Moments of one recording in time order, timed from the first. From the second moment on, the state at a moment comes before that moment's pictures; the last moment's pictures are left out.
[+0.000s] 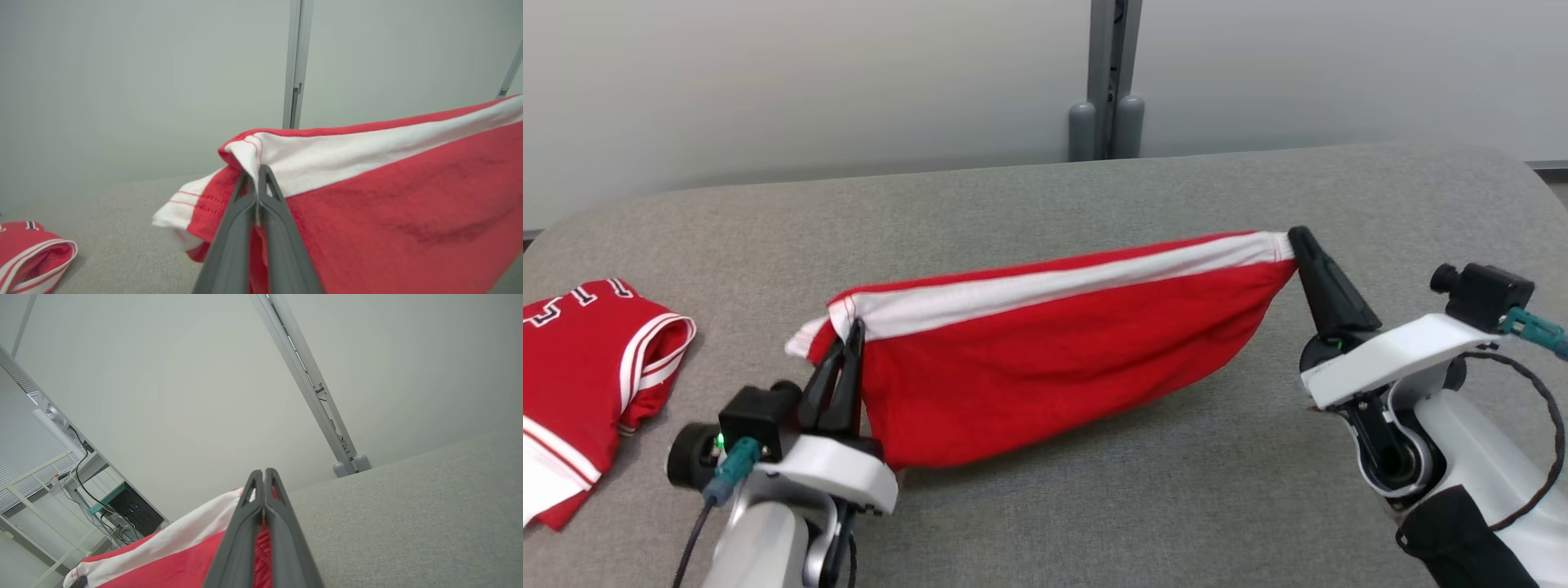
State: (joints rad) left arm -0.22 0.06 -0.14 0.38 -0.20 -0.02 -0.26; right arm -0.53 -0.28 0.55 0.48 1.06 0.13 -0.26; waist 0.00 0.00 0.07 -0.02
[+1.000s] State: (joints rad) left arm -0.29 0.05 -0.22 0.60 -0.21 -0.11 -0.26; right arm -0.38 -0.20 0.43 0.43 0.79 0.13 -0.26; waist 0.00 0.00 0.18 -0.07
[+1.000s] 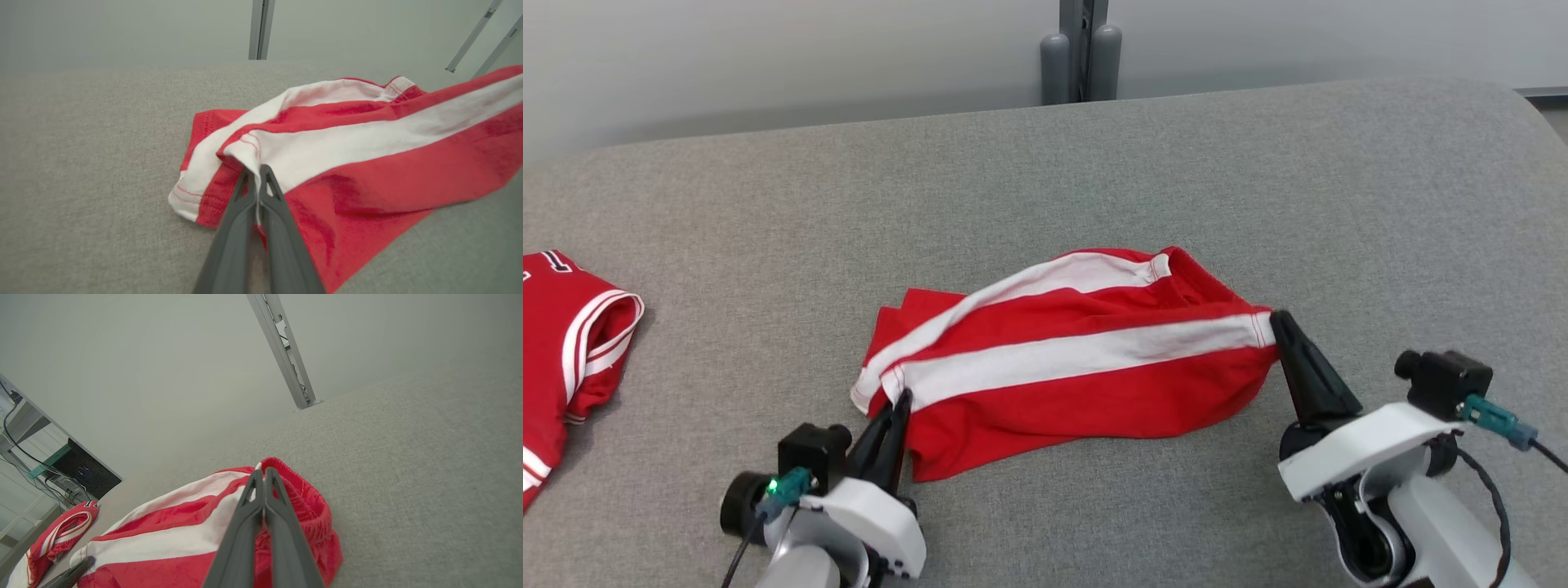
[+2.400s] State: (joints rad) left arm -0.13 0.05 -0.31 0.56 -0.42 -0.03 -0.26; right arm -0.15 -0.08 0.22 0.41 0.39 0.13 -0.26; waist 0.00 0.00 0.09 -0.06
